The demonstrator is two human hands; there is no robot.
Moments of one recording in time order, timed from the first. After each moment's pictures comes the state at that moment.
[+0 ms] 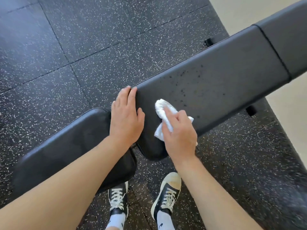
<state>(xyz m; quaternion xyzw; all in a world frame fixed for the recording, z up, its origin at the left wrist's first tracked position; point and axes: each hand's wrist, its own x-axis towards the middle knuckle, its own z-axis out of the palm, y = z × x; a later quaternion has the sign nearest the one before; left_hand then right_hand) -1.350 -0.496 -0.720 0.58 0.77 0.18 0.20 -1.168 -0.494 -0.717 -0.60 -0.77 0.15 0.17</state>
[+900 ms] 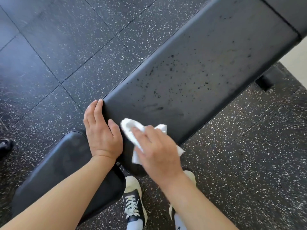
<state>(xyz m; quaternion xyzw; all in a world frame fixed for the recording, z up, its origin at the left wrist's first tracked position) -1.333 -0.483 -0.759 0.55 0.80 0.22 0.10 -1.153 -0.503 -0.727 -0.53 -0.79 0.20 0.23</state>
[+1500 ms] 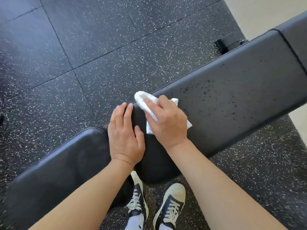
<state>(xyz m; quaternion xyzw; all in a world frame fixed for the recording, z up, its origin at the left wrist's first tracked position) -1.338 -0.483 -0.752 0.54 0.80 0.21 0.13 -1.218 -0.391 -0.737 -0.50 -0.83 0.12 0.21</state>
